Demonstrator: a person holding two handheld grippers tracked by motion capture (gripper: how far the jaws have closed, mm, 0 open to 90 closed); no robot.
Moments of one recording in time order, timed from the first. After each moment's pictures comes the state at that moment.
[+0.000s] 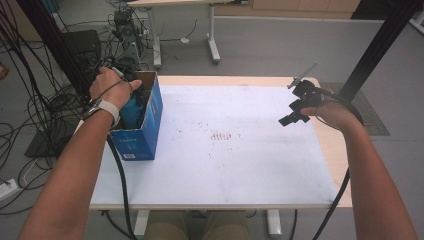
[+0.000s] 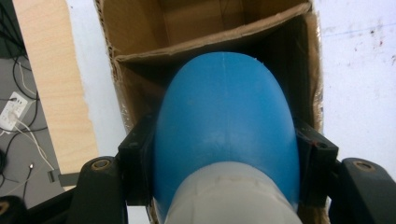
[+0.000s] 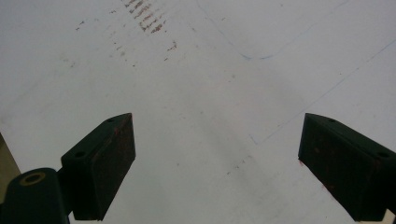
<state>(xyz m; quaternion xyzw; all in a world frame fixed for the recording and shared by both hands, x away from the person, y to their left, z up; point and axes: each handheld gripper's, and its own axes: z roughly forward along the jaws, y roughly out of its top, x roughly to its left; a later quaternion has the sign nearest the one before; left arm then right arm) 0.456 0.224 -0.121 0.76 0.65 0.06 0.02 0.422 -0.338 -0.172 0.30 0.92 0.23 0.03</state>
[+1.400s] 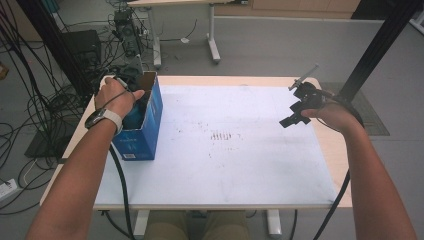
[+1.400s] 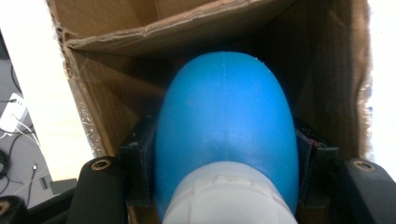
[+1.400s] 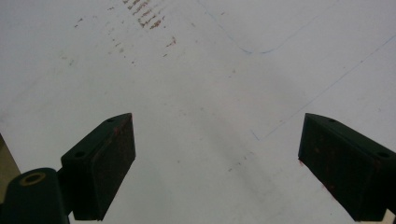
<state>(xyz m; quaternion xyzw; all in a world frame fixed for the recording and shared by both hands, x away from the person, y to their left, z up) 0.458 0.222 -0.150 0.77 0.64 0.05 0.01 0.421 -0.343 -0.177 0.31 0.92 0.23 0.02</state>
